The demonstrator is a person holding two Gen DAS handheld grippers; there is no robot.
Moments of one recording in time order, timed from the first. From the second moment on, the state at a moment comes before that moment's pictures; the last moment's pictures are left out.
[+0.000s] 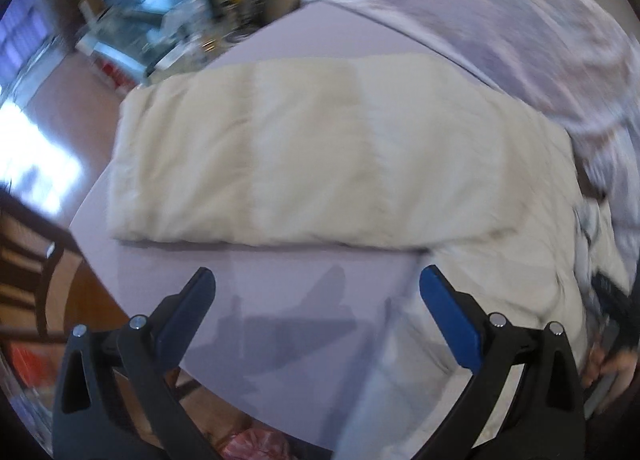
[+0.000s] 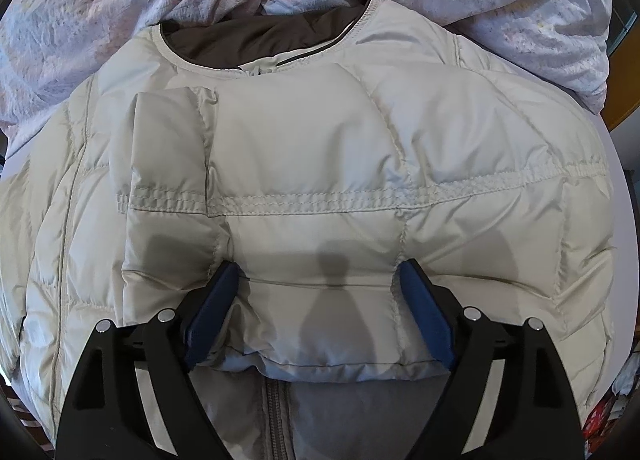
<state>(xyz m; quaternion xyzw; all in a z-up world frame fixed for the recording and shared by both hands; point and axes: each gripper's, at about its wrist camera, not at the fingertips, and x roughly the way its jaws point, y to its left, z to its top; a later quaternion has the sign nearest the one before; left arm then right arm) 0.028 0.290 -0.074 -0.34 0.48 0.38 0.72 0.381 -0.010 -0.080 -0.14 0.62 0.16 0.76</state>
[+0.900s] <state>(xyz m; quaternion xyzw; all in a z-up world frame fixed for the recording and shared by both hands) -0.021 0.369 -0.106 -0.50 0.39 0.48 0.61 0.379 -0.013 -0.077 -0.13 0.61 0.17 0.76</state>
